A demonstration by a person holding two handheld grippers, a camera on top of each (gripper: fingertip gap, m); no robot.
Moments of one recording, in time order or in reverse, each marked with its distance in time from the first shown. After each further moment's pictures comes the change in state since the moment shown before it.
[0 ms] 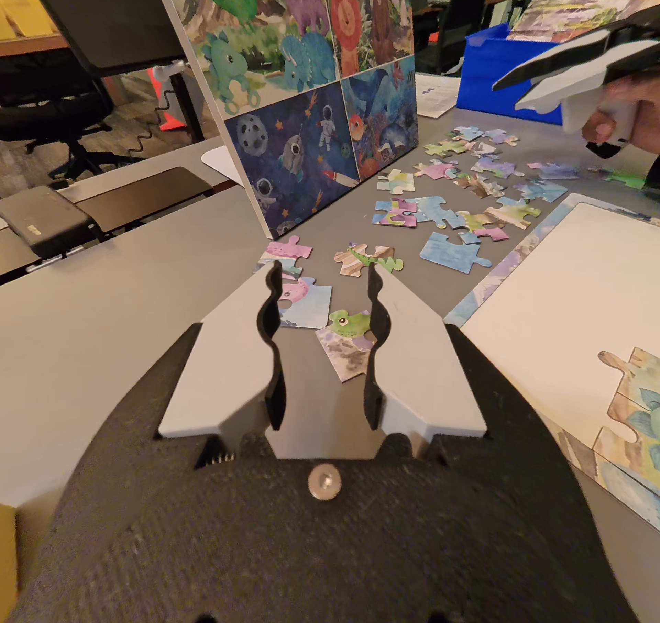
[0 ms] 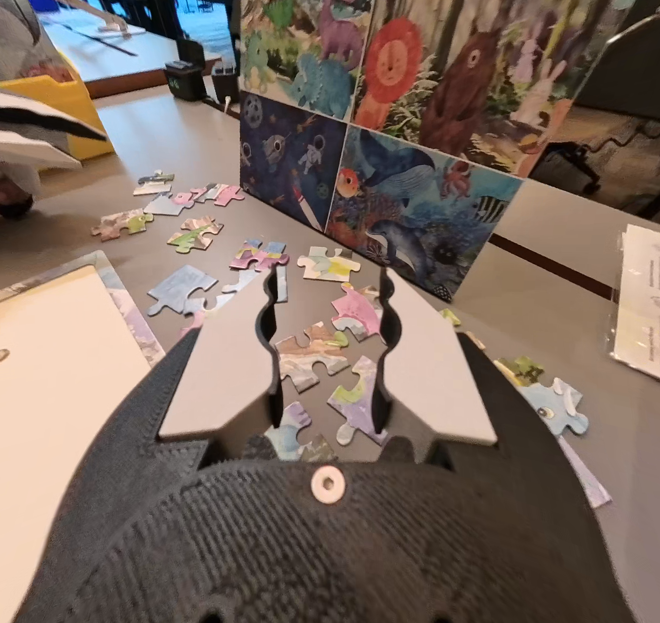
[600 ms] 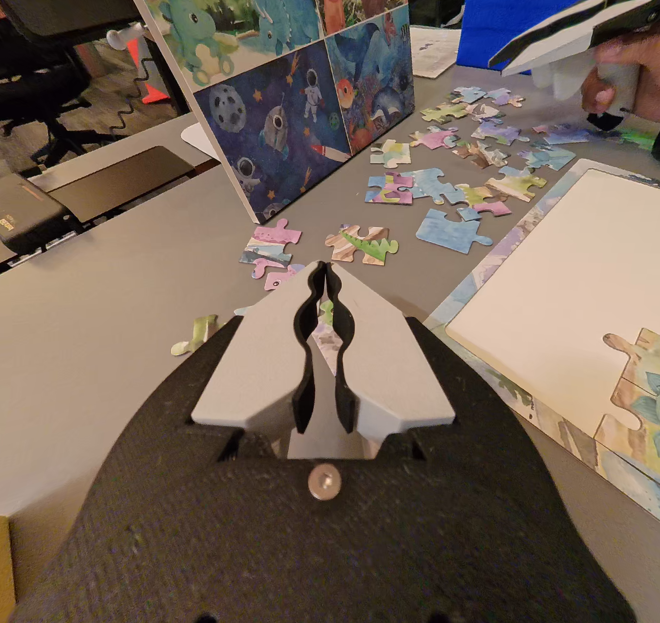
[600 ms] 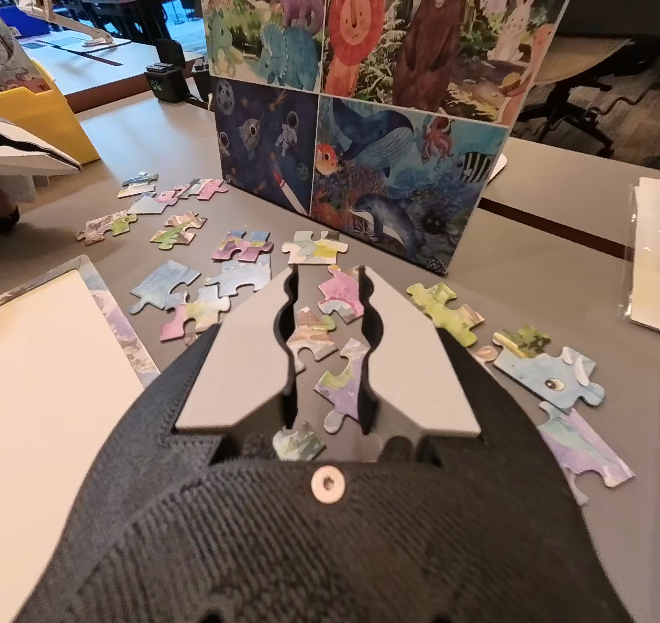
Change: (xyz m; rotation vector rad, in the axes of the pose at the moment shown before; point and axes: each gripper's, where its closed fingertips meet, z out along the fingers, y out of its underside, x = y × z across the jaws) left arm 0.008 0.011 0.008 -0.089 0.017 0.036; right arm 0.016 0.020 0.004 -0.016 0.010 0.087
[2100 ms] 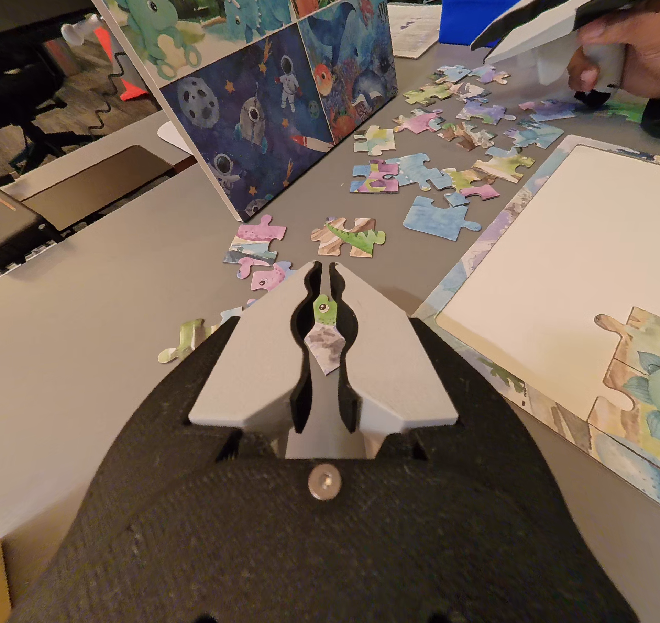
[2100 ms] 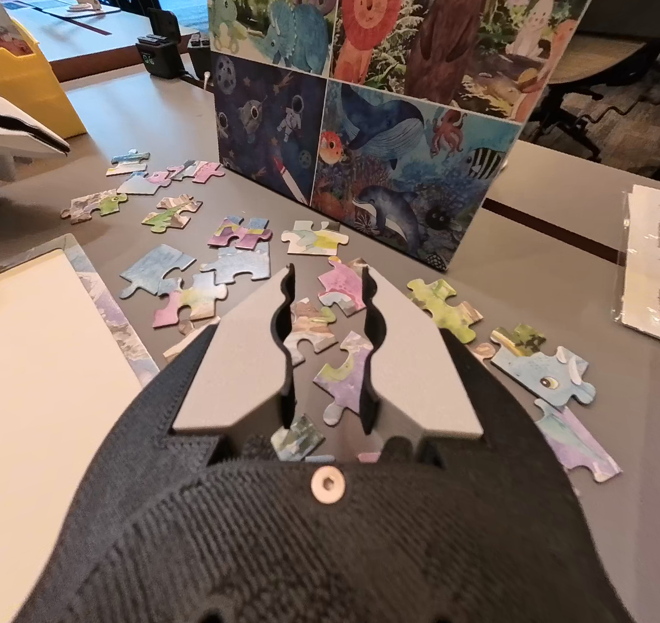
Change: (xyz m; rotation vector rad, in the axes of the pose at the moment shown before) left arm 0.010 0.004 0.004 -0.033 0.041 0.045; right arm -0.004 0.006 0.000 -0.025 0.016 -0.061
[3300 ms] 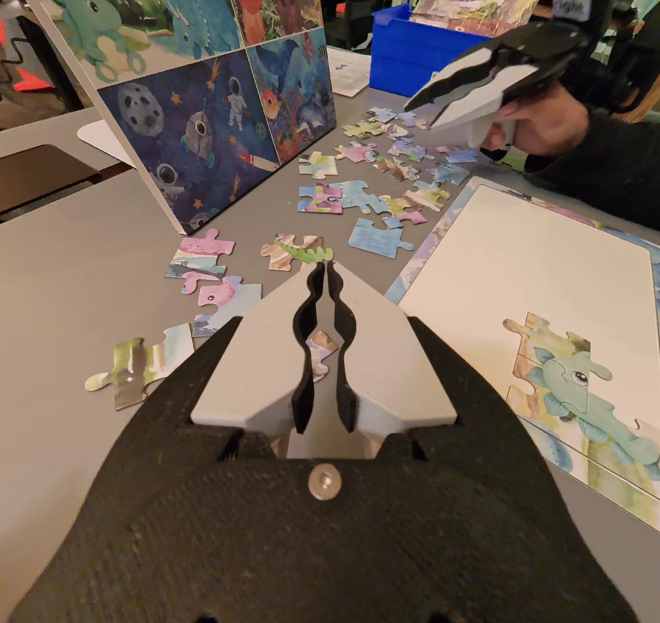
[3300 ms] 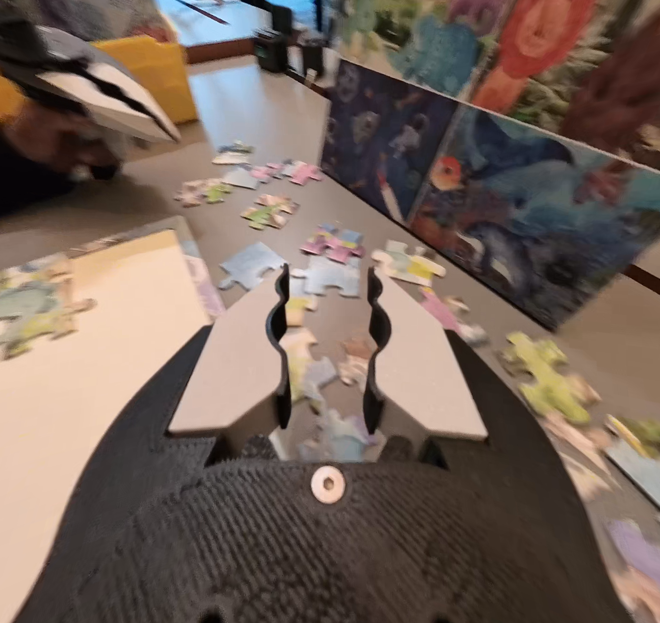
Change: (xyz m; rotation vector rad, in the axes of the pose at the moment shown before) left arm 0.023 -0.012 -0.006 0.065 0.197 -0.110; right arm -0.072 -0.011 0.007 -0.005 -0.241 -0.090
